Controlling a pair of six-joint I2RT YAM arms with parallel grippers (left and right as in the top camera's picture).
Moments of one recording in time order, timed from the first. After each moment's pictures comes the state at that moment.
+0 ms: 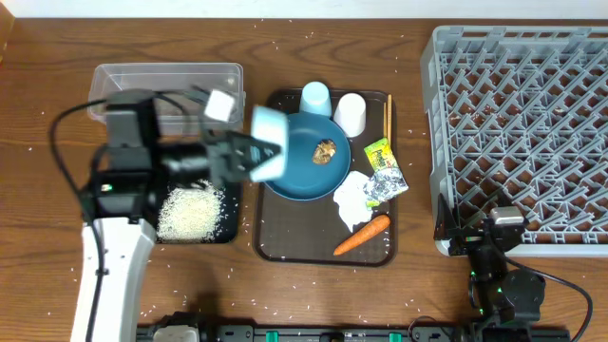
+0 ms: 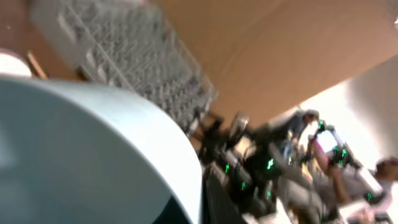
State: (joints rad) left arm 0.07 1.18 1.09 -0.53 1.37 -0.28; right arm -0.01 0.01 0.01 -0.06 -0.10 0.03
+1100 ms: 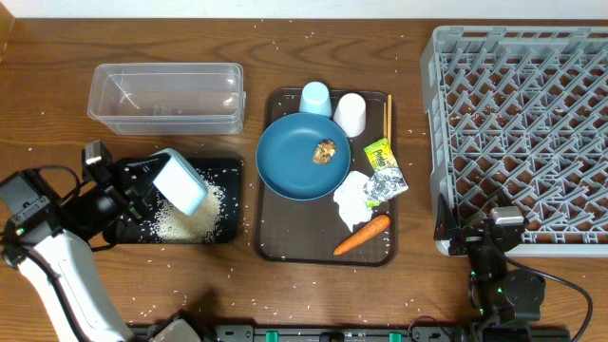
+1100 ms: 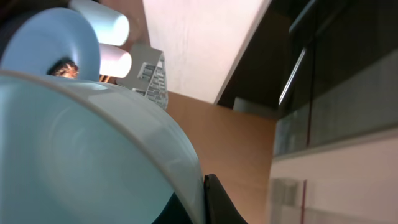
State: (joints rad) left arm 0.71 1.20 0.92 -0.89 1.49 -0.61; right arm -0.01 0.01 0.01 -0.06 -0.10 0.03
